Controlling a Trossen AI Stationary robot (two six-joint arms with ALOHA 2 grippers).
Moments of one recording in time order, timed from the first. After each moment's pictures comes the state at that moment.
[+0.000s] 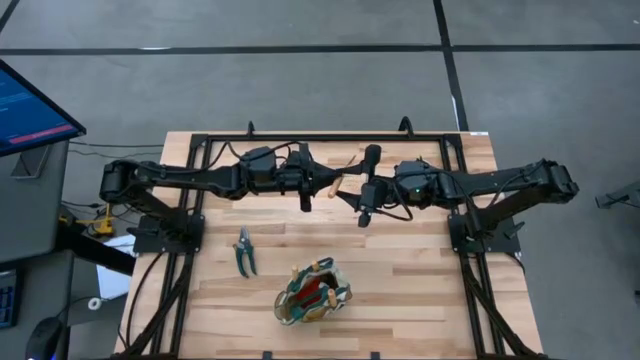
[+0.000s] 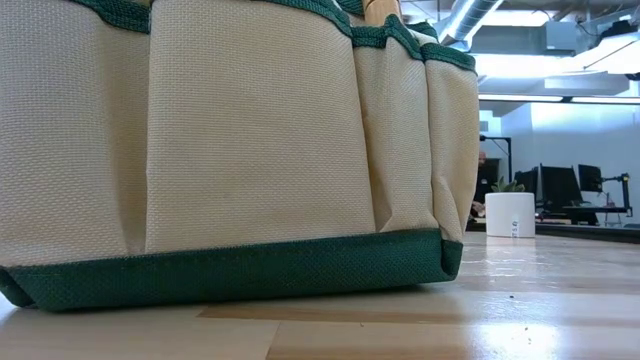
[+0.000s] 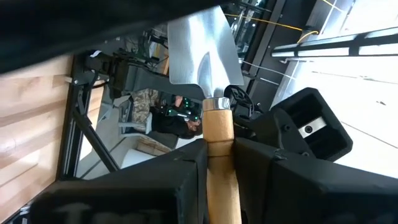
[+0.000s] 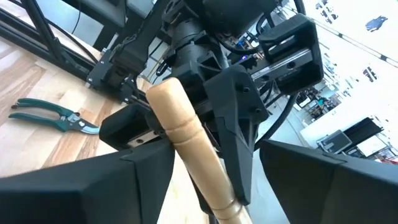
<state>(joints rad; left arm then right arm) 0.11 1.46 1.03 0.43 0.01 -1.87 0.10 1.30 1.11 0.01 0.35 -0.65</state>
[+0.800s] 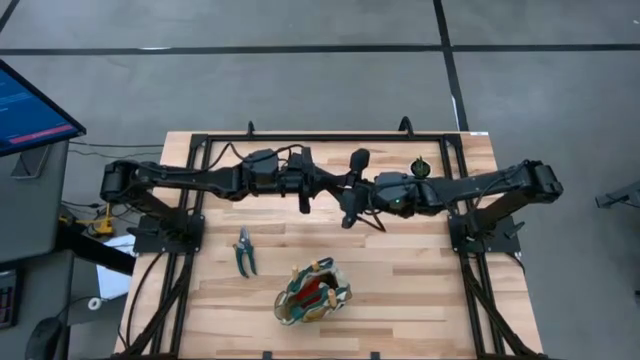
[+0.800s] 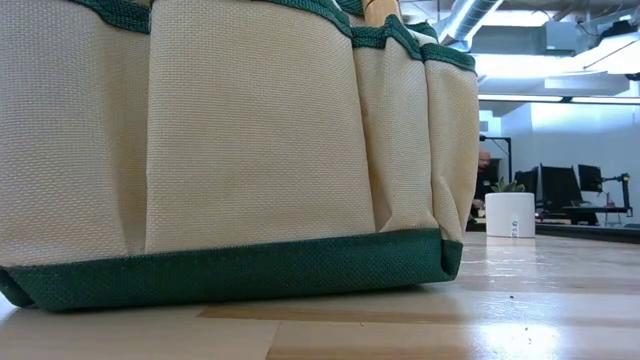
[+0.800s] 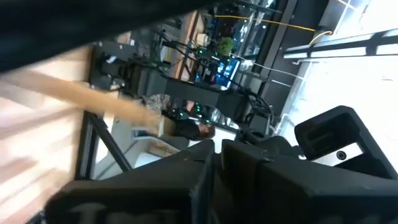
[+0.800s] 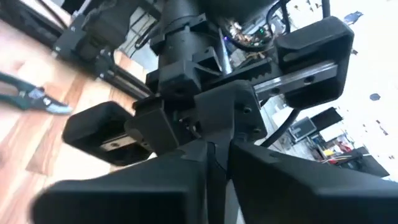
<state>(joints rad) 0.11 1.46 1.03 0.40 0.00 -1.85 0.16 1.44 1.20 0.03 0.52 -0.73</state>
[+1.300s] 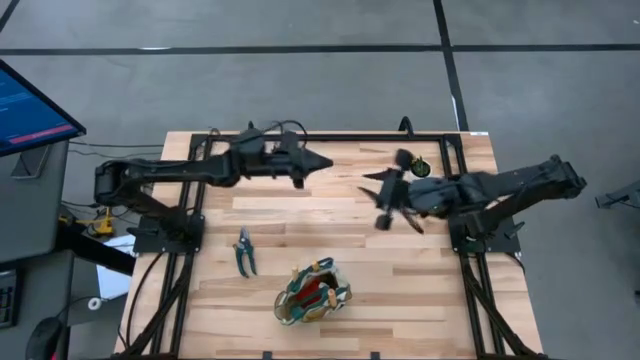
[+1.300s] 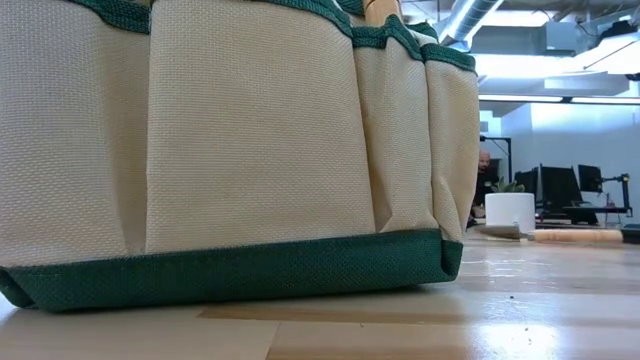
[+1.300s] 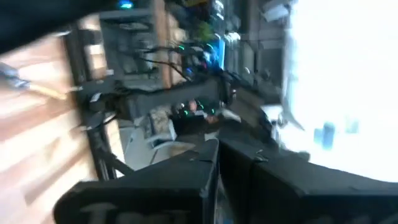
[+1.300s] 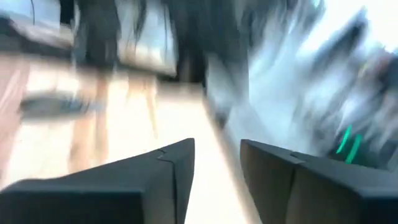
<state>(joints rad) 0.24 1.40 1.03 0.42 0.19 -1.49 0.26 1.20 1.19 -0.44 0.70 -0.16</state>
